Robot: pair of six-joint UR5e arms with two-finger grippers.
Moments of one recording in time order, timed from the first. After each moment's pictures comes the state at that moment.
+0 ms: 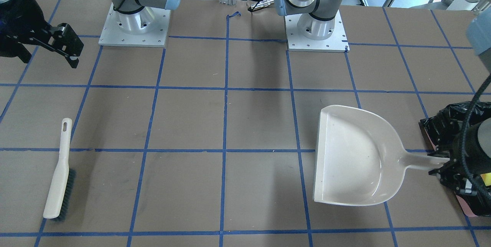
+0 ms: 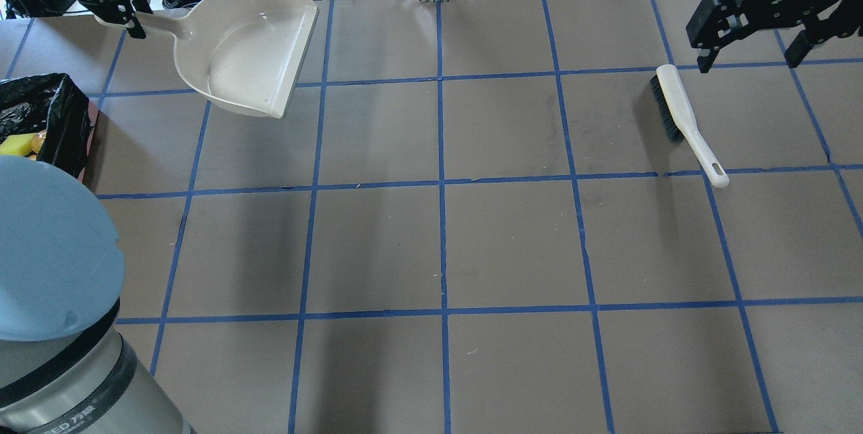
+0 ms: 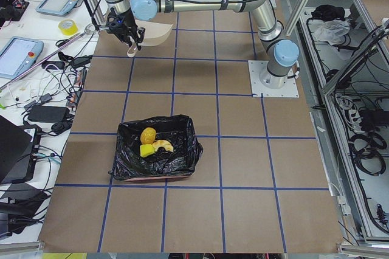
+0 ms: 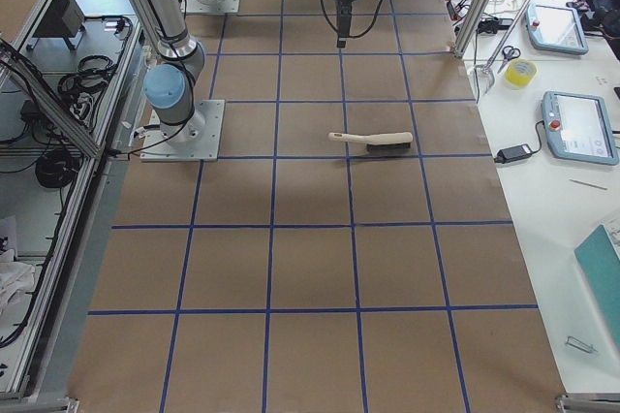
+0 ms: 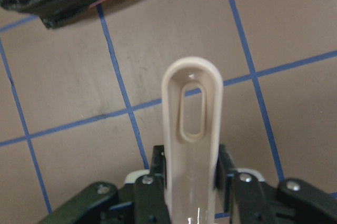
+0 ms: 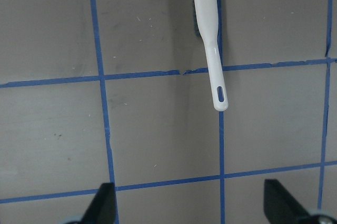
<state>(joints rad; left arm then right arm) -1.36 -2.15 -0.94 -1.72 1.70 -1.31 1.40 -1.55 1.45 -1.47 -1.69 -0.11</state>
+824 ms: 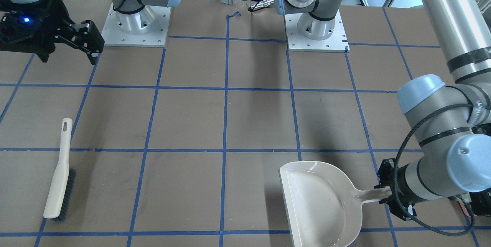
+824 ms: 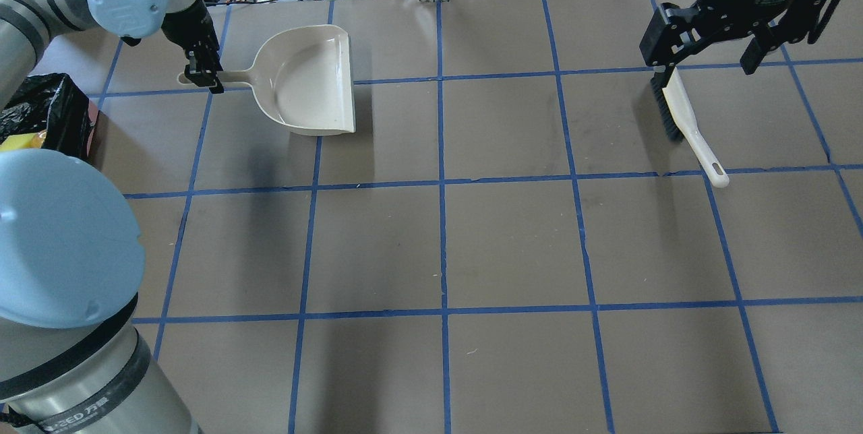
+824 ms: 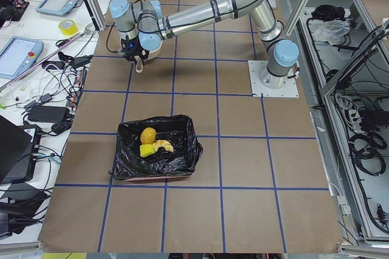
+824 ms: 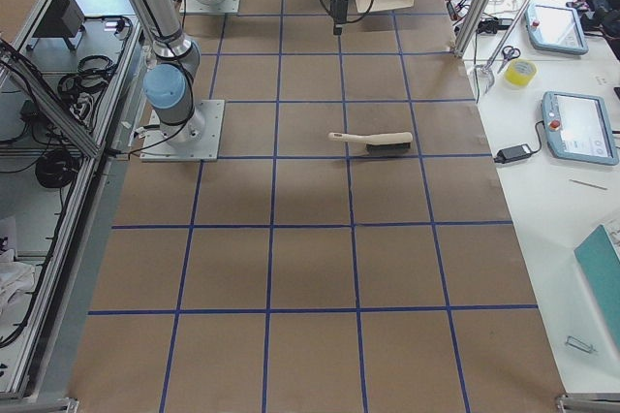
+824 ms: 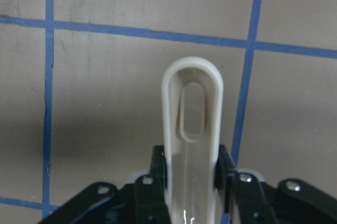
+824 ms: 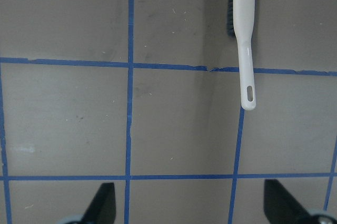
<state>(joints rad) -1.39 -2.19 -1.27 -1.34 1.69 -1.52 1.52 -1.57 1.47 -1.46 -1.67 -0.12</state>
